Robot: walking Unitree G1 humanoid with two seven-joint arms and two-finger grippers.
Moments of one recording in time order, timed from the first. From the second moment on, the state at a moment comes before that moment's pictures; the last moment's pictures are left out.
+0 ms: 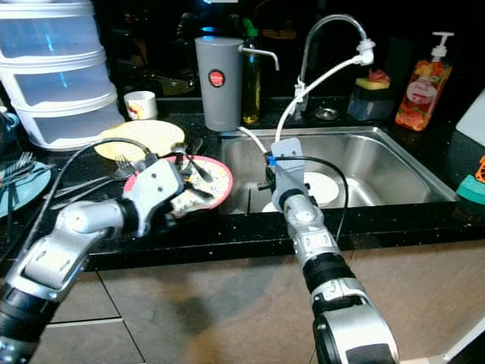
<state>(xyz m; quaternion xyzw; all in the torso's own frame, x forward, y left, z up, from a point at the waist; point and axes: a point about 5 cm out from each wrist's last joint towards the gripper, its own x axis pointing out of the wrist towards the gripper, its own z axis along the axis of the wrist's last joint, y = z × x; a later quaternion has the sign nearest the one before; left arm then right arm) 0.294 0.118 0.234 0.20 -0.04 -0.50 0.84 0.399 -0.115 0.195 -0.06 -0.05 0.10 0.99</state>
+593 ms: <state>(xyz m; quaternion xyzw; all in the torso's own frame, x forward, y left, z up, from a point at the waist) 0.332 0.162 0.248 0.18 -0.06 -0.20 0.96 0.398 -0.112 0.193 -0.06 -0.04 0.11 0.99</state>
